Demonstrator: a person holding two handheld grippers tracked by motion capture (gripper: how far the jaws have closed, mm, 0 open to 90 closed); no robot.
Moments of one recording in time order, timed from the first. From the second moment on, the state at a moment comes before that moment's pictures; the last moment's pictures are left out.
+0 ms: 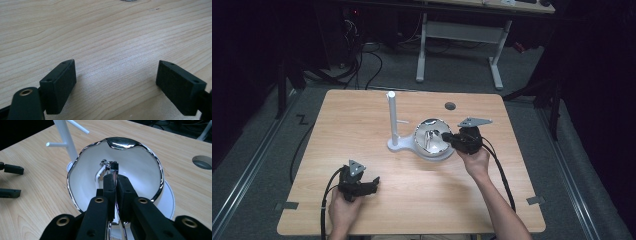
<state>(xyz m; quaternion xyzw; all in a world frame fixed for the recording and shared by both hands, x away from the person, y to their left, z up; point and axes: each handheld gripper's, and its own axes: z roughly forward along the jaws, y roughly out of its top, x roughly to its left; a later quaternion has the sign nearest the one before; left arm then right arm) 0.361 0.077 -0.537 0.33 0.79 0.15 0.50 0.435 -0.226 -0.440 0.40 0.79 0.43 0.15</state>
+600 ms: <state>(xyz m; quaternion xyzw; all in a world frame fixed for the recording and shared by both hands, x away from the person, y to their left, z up) 0.361 0.077 -0.537 0.32 0.79 0.15 0.50 0.454 -0.217 -0.460 0.42 0.80 0.41 0.14</state>
